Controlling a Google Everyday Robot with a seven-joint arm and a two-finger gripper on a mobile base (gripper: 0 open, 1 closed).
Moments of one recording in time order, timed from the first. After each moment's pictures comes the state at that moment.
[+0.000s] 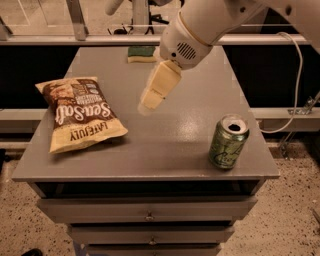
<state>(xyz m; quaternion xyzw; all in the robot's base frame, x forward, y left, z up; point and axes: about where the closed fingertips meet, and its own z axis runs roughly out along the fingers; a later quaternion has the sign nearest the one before) 0.530 0.004 0.963 -0.61 0.73 0.17 0.27</state>
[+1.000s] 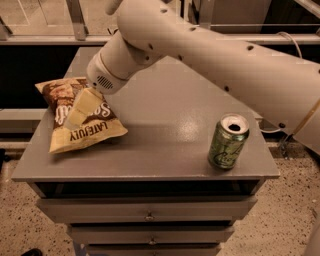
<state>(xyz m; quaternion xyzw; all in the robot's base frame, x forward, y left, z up) 0.569 0.172 0.896 -0.62 0.68 0.24 0.32</state>
